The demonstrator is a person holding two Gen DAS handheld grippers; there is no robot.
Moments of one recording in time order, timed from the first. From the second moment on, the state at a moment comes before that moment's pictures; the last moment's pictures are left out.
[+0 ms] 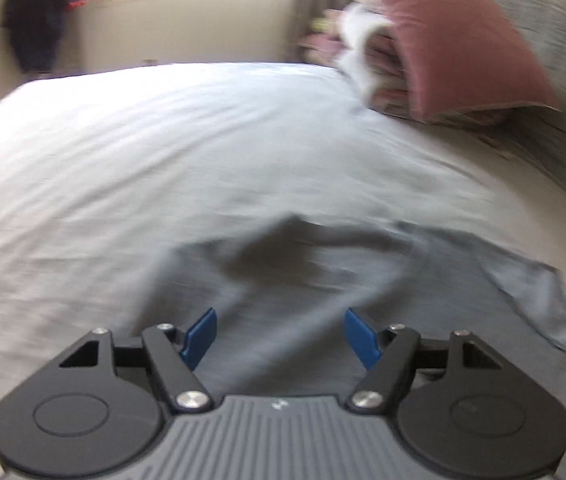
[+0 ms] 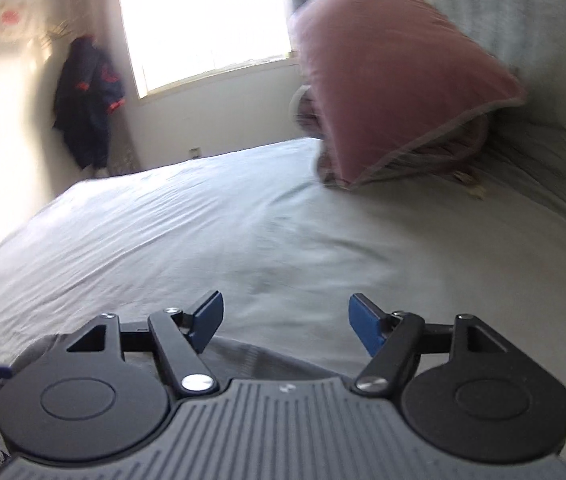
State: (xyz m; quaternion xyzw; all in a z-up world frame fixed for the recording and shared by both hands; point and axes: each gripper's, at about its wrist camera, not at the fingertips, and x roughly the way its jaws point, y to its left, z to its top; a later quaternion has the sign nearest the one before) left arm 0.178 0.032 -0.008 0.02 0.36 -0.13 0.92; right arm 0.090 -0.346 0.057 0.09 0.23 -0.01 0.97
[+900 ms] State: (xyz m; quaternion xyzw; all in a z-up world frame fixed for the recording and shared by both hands) left arm 0.296 0.043 -0.068 0.08 0.38 -0.21 0.90; right arm 0.210 -0.270 -0.072 -0.04 0.29 -0.03 0.95
